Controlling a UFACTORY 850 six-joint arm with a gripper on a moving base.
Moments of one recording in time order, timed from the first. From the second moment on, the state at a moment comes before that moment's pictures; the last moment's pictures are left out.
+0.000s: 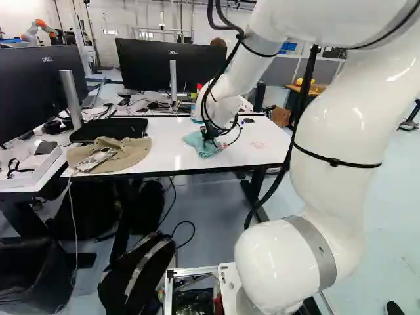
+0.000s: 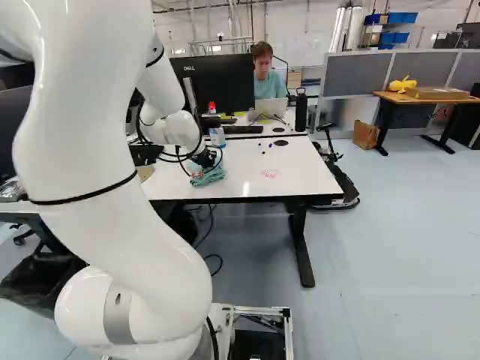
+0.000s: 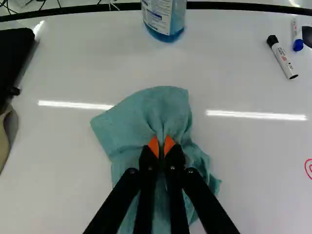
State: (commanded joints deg) arm 8.3 -11.3 -45.7 3.4 4.8 0.0
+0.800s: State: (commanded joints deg) arm 14.7 -14.4 -49.3 3.4 4.8 0.0
